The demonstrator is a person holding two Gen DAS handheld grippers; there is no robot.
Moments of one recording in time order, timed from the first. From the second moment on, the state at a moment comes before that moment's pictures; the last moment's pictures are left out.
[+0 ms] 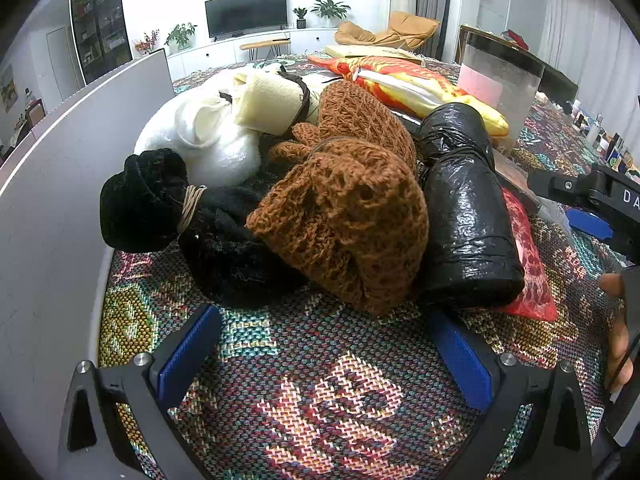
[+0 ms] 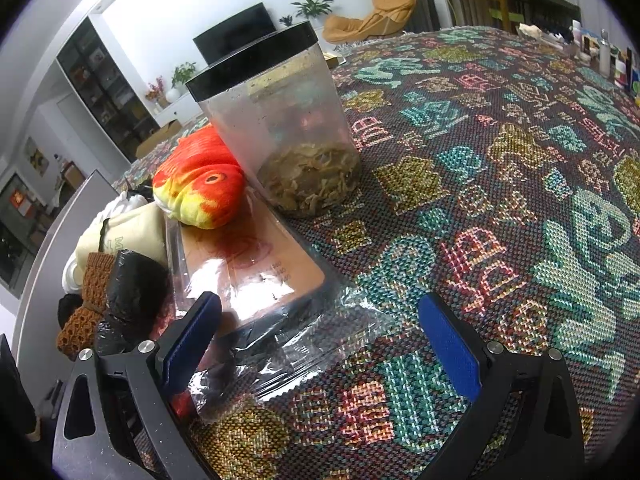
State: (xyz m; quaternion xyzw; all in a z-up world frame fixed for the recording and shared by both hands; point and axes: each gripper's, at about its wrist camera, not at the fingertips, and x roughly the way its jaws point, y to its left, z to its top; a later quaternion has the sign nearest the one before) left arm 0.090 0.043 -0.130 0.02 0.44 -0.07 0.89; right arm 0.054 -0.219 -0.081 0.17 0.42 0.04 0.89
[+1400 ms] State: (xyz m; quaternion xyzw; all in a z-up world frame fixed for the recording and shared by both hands) left arm 0.014 0.069 -0.108 -0.02 0.45 -0.13 0.89; right arm 0.076 -0.120 -0.043 0.10 0.45 0.26 0.85
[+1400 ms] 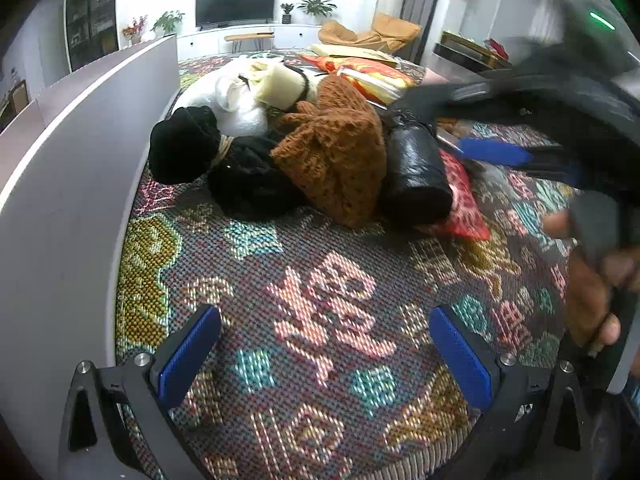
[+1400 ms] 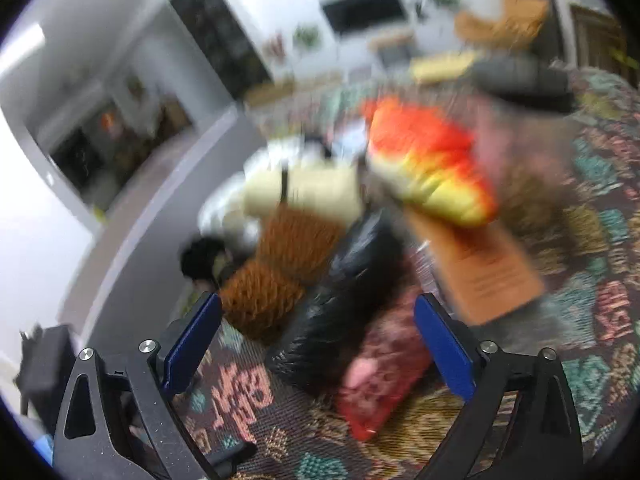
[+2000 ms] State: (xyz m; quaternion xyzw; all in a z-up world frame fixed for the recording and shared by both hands) left arm 0.072 0.066 -0.070 -0.01 0.42 -0.10 0.90; right arm 0.084 -0.241 0.025 0.14 0.40 0.23 0.88
